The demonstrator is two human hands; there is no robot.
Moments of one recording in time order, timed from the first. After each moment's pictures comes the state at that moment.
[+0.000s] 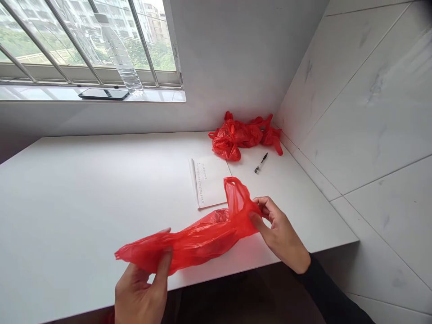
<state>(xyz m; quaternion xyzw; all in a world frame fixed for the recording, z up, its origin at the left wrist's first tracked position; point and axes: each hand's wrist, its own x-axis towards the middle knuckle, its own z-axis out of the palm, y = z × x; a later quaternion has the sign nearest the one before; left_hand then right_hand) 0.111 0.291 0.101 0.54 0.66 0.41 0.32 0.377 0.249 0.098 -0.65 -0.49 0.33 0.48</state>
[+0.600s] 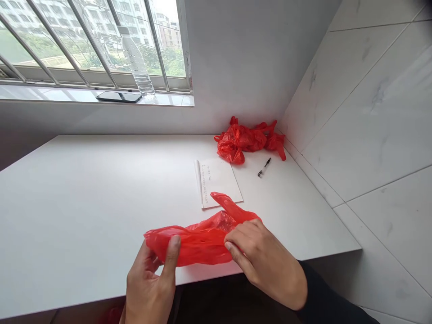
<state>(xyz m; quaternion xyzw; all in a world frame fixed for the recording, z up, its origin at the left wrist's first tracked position) 0.122 0.285 0.125 0.50 0.66 0.39 0.41 0.331 0.243 0.123 -0.59 -0.77 0.12 0.22</state>
